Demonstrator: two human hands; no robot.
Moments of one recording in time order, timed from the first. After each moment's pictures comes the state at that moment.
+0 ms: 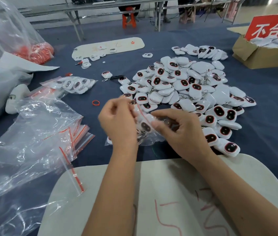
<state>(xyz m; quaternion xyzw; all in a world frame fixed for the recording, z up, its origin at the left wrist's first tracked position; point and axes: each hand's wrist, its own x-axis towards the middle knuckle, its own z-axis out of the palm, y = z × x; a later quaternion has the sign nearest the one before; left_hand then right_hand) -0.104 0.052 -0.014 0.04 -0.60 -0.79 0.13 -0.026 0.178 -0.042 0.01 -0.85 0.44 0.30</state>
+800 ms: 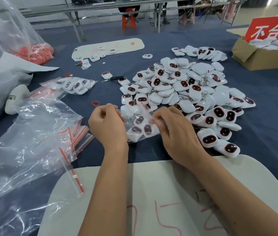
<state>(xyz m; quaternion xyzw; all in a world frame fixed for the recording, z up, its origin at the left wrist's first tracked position) -0.117 0.033 -0.022 0.12 -0.63 -0.75 0.14 -0.029 0.175 -0.043 0.06 -0.91 0.28 0.29</state>
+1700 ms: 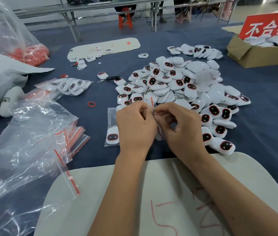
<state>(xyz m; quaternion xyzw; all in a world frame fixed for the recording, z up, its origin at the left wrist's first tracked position) -0.088 0.067 -0.020 -0.18 -0.82 -0.52 0.16 -0.027 0.179 -0.039 0.01 -0.83 0.39 0.40</state>
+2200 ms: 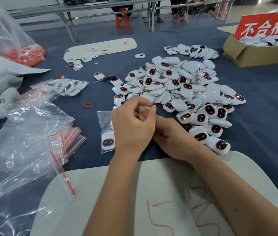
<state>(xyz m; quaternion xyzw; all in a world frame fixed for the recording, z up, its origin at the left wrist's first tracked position) -0.083 0.067 -0.020 -0.24 -0.74 -0.61 0.17 -0.030 0.190 -0.045 0.06 -0.89 0.43 0.12</state>
